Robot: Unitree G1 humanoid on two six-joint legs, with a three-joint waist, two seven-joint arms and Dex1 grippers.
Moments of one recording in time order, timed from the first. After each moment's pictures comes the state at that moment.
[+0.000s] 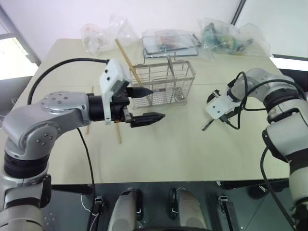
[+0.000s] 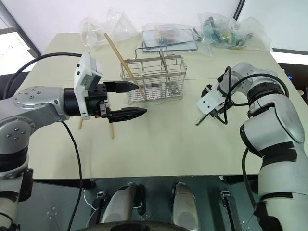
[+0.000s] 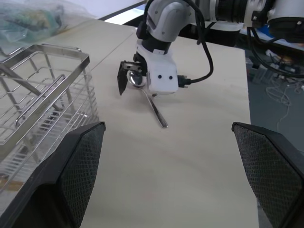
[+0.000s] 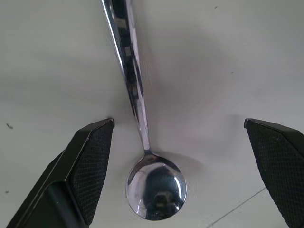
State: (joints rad) left arm -0.69 0.76 0.04 -0.52 -1.01 1.04 -0.60; right arm -1.37 -0.70 0.74 1.34 -0.83 -0.83 0.96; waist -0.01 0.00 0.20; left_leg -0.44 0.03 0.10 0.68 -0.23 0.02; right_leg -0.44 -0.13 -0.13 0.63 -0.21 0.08
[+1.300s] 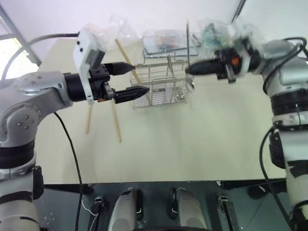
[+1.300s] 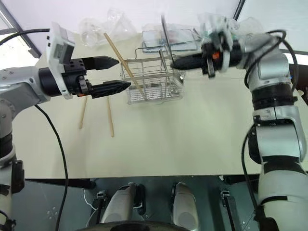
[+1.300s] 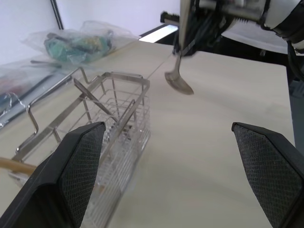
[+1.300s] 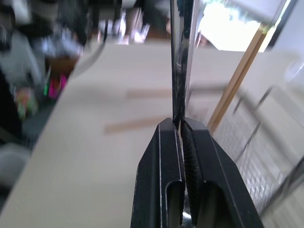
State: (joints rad) left arm -0.79 0.82 0.11 -0.38 -0.94 0.99 -0.66; right arm -1.23 -0.69 0.11 0.56 0.50 0.40 1.49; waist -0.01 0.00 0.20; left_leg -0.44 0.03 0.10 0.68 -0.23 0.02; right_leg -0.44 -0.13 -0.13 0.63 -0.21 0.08
